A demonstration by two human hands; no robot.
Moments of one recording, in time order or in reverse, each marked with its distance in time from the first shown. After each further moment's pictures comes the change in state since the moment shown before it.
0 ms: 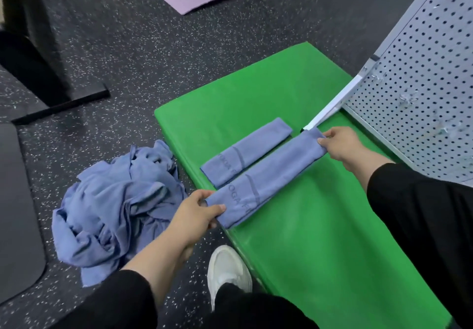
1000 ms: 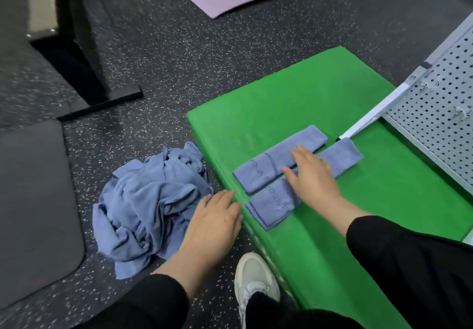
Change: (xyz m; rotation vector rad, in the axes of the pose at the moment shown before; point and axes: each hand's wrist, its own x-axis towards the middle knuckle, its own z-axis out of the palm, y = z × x) left_hand 0.017 -0.031 -0.033 1.279 0.246 0.861; right_hand -0.077 -0.046 0.115 -0.476 -0.070 -0.516
